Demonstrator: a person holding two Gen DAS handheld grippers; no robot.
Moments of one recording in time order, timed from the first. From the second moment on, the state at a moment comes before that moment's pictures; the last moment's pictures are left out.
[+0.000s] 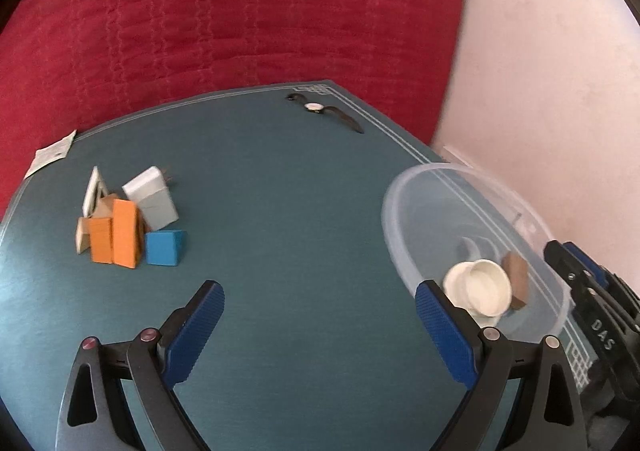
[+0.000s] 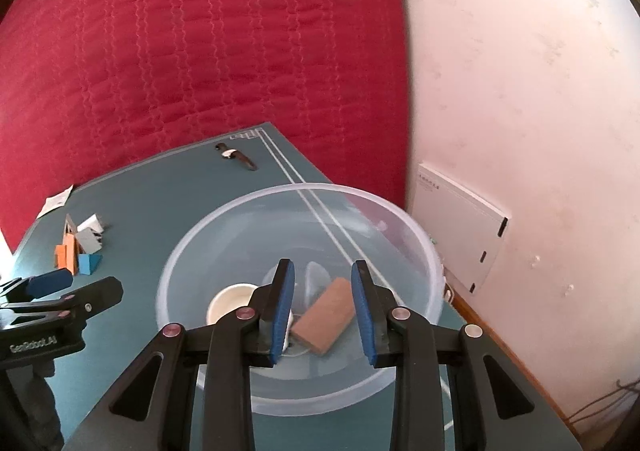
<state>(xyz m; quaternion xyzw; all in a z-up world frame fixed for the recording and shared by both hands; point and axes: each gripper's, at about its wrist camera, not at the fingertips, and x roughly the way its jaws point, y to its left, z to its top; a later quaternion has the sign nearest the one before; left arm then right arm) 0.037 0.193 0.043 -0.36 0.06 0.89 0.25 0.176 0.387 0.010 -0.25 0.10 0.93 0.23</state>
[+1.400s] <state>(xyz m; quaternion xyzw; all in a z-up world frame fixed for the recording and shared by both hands) -0.026 0.010 0.024 -0.38 -0.02 0.92 0.04 0.008 0.226 -0.013 -0.40 0.13 0.91 -0.03</state>
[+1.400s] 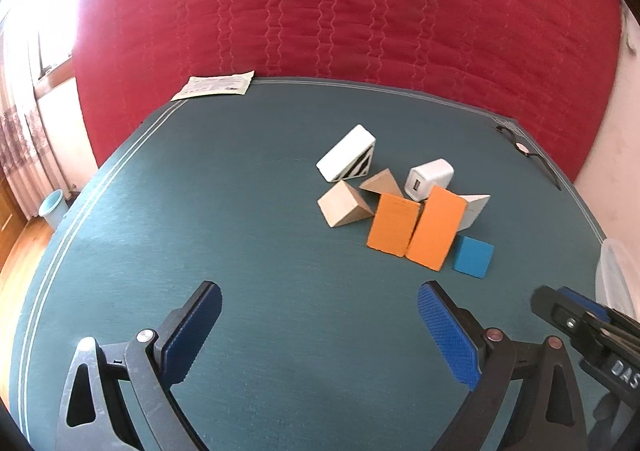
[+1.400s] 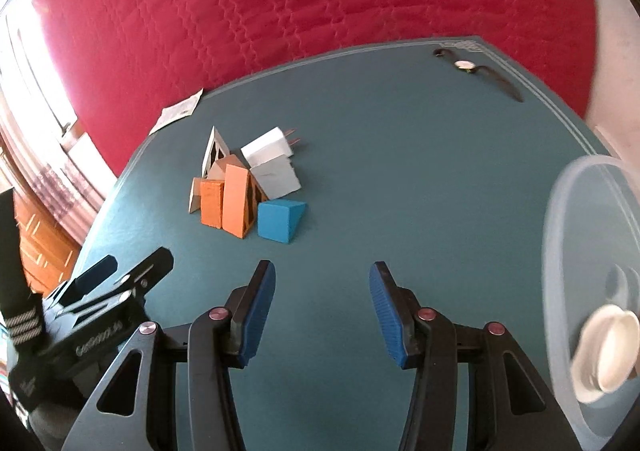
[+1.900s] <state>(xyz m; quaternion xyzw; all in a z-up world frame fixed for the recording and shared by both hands) -0.032 -0.012 0.017 -0.38 -0.04 0.92 0.01 -0.047 0.195 -0.019 -0.40 0.11 0.91 -0.05</state>
